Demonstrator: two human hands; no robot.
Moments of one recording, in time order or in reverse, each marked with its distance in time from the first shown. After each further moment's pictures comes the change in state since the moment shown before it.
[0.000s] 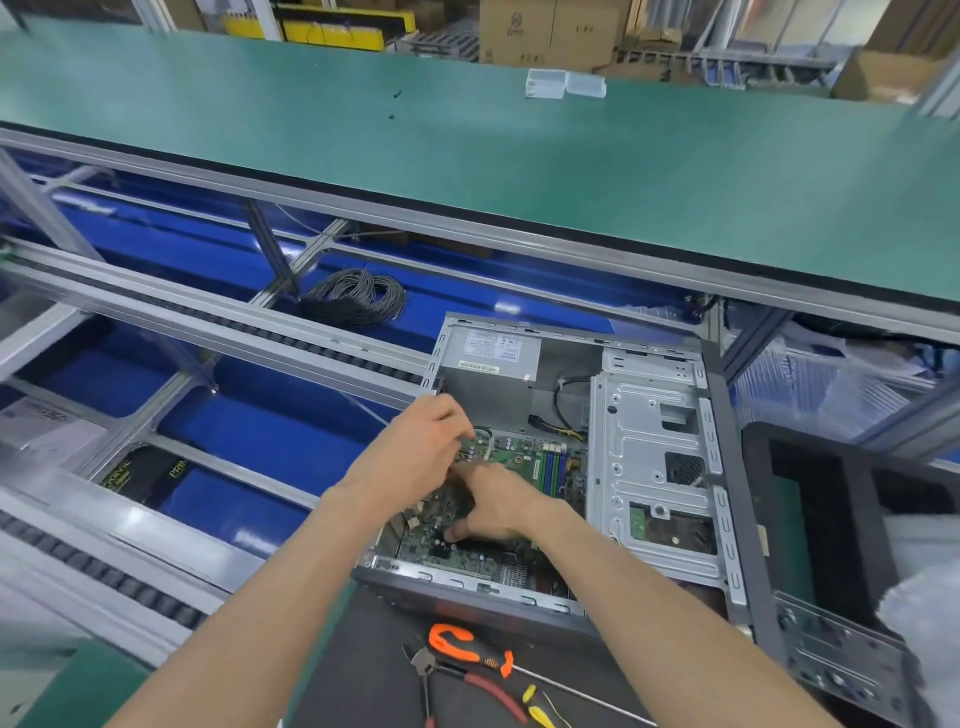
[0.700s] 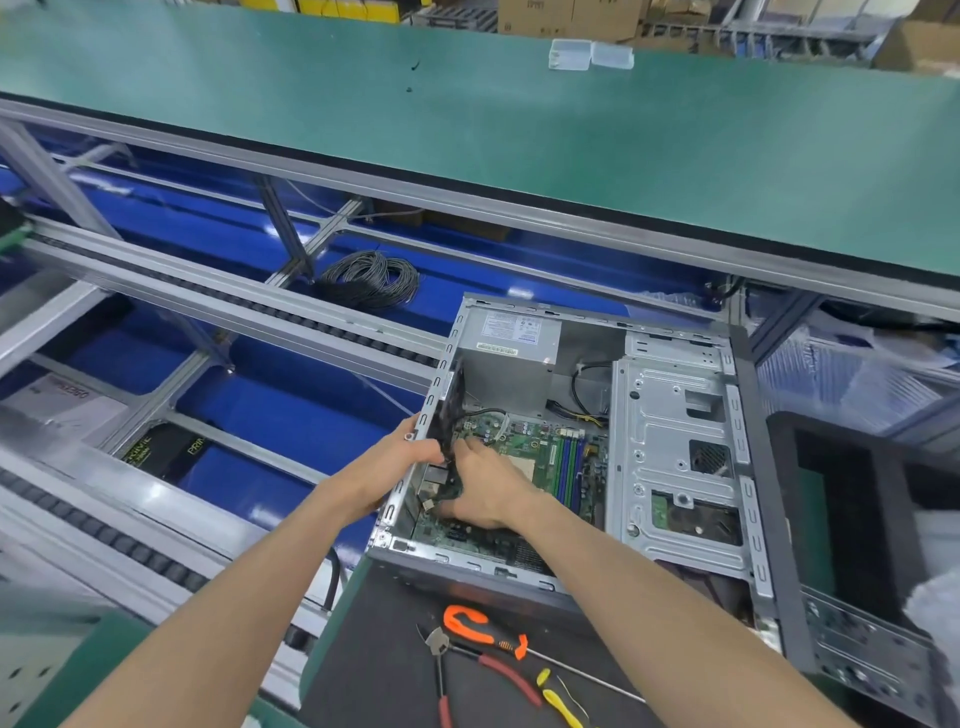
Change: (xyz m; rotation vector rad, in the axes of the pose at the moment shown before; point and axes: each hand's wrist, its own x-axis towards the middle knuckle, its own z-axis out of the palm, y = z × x) left_hand -0.043 -0.030 0.009 -1.060 -0.363 -0.775; right_hand 0.016 -0.021 0.024 -0.066 0.152 -0.053
